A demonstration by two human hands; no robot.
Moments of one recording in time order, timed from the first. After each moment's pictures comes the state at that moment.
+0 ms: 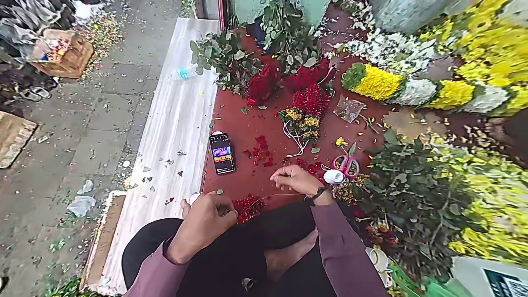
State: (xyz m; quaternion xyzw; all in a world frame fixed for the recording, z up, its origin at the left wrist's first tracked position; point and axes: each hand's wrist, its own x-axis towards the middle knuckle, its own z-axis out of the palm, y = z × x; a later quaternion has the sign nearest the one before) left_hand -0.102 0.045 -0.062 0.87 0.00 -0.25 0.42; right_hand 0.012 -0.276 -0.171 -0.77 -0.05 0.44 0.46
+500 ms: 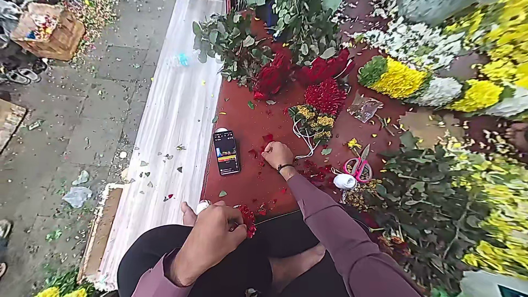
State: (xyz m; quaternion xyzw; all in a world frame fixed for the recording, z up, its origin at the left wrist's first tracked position) left_hand -0.107 0.043 -0.075 0.87 -0.02 -0.28 0.40; right_hand 0.063 -0.195 -0.270 -0.94 0.03 0.26 0.23
